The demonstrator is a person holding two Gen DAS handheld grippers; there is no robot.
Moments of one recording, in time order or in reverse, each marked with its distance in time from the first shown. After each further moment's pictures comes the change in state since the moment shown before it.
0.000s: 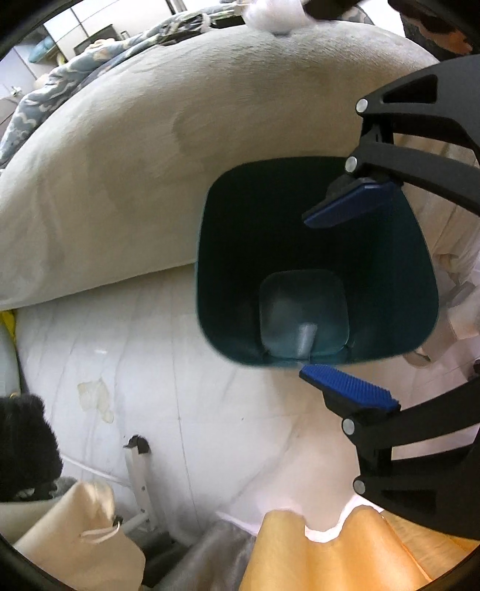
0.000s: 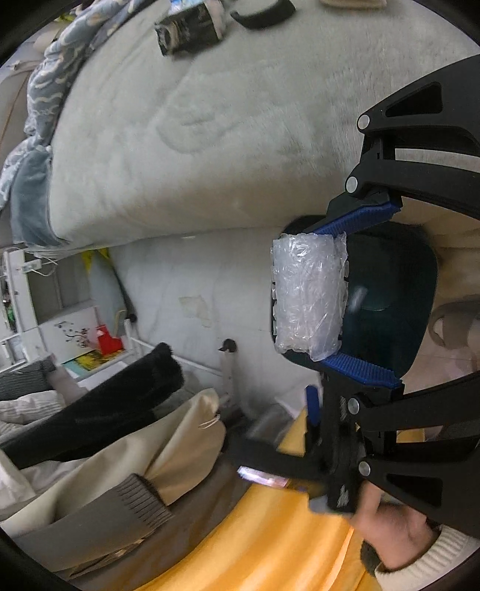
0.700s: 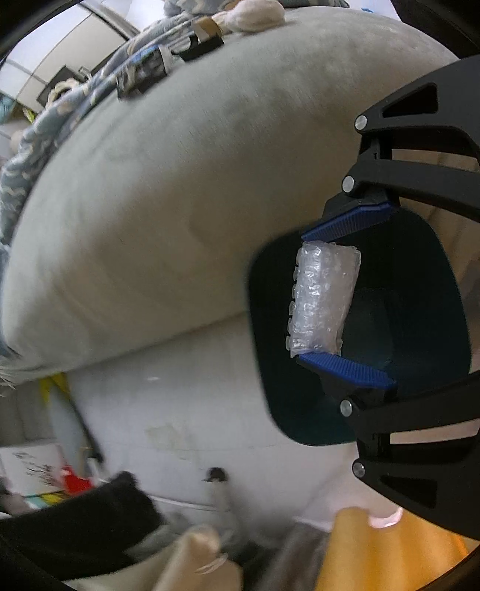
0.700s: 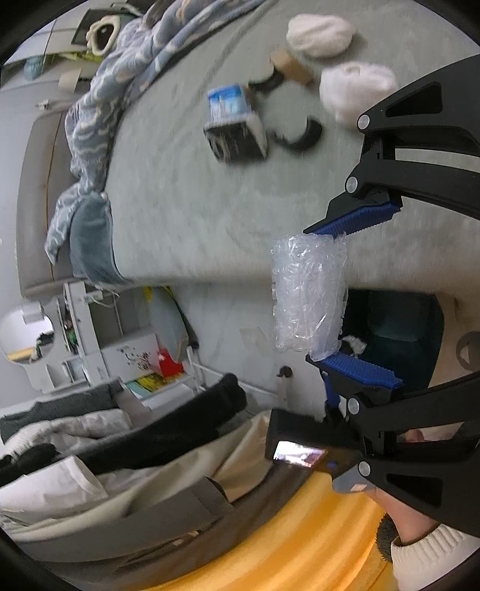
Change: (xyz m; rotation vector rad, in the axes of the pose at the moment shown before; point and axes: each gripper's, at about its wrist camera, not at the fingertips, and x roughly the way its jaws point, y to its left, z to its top) left arm 0.006 -0.094 0.010 0.214 -0.114 0.036; right arm -0.101 -0.052 -0.002 0.028 -0.242 -0.069
